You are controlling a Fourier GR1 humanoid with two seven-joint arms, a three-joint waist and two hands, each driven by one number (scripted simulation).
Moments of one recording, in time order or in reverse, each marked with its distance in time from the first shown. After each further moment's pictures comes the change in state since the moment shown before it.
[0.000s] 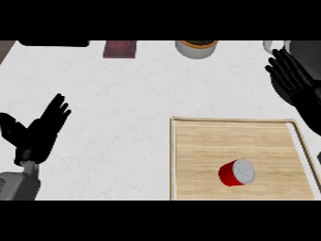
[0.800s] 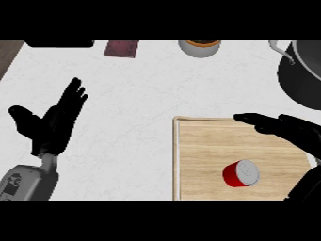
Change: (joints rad) left arm -0.056 -0.064 -0.091 -0.206 -0.100 0.132 0.075; right arm 0.059 -0.077 0.129 -0.172 0.193 0.450 -0.510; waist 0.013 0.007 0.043
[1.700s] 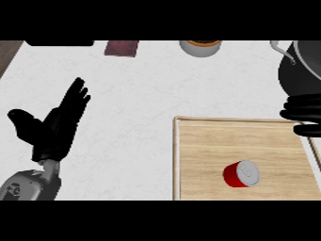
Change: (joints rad) left arm 0.024 -0.022 -0.033 -0.133 -0.067 0.063 0.102; right arm -0.104 -0.477 -0.094 -0.135 0.237 0.039 0.012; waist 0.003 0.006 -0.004
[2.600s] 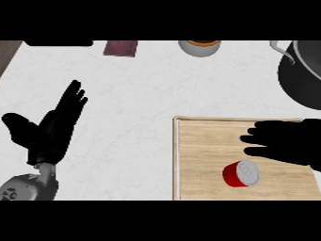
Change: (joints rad) left arm 0.034 -0.030 0.049 -0.023 -0.036 -0.052 0.013; right arm 0.039 0.115 0.174 -0.052 0.359 0.040 0.128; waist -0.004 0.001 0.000
